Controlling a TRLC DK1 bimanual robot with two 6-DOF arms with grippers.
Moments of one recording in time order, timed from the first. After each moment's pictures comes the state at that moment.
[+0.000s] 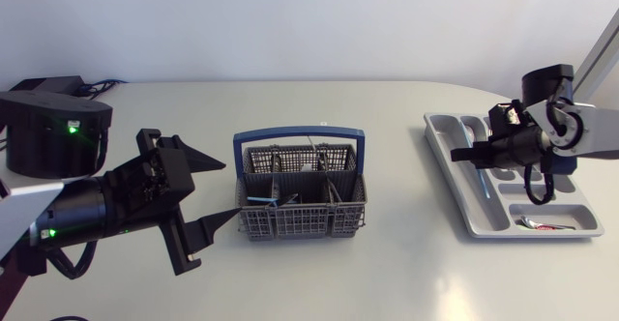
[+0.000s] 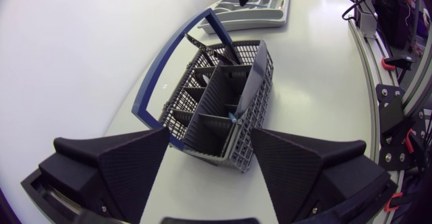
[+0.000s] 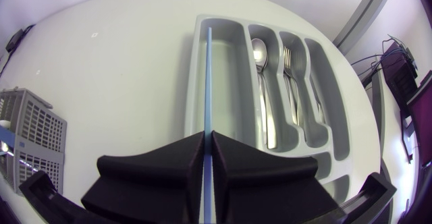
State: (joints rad) left arm -0.53 0.97 0.62 -0.28 0.17 0.72; right arm -0.12 1.62 0.91 -0.19 0.01 -0.12
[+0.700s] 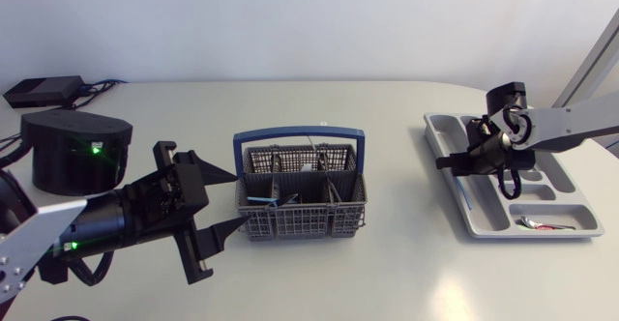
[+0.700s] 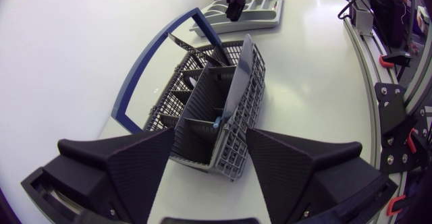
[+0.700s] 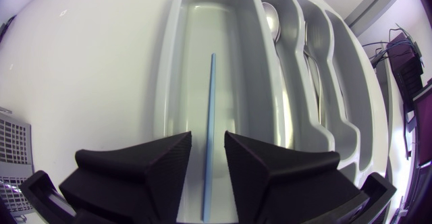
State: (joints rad) left arm -0.57 1.00 0.57 -0.18 0.18 0.70; right arm -0.12 1.90 1.05 -0.19 0.07 -0.11
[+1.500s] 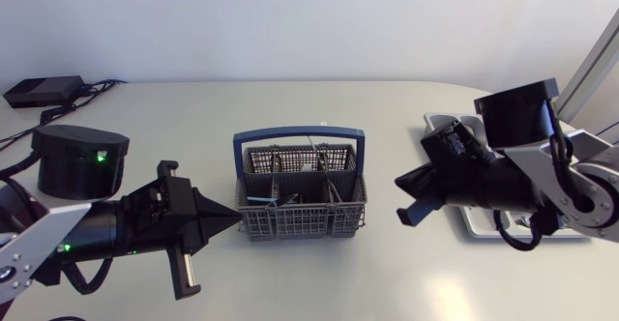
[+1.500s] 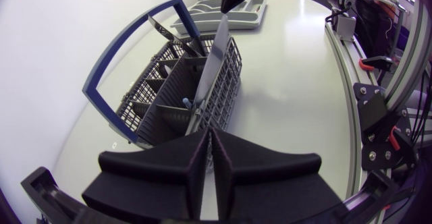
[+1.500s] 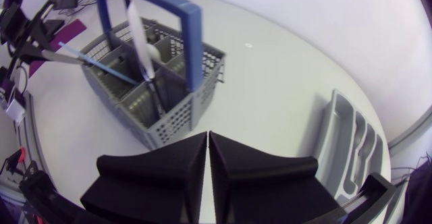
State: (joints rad) left arm -0.47 1.01 0.52 -0.21 0.40 0.70; right arm 0.38 1.17 0.66 -0.27 -0.15 -0.25
